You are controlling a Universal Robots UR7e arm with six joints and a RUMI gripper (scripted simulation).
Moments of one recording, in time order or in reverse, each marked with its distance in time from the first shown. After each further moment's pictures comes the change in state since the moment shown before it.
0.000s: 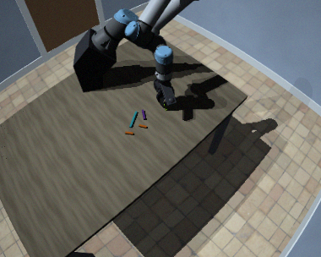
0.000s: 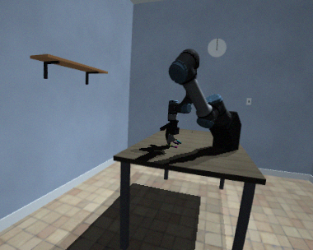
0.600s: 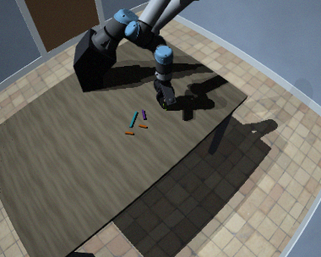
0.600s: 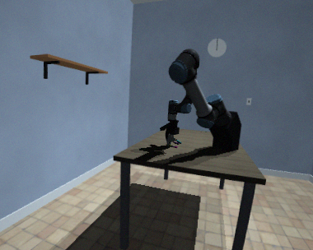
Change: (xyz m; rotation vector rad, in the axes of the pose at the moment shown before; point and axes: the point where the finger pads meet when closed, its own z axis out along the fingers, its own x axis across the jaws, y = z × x) arm 0.000 0.000 0.000 0.000 0.000 0.000
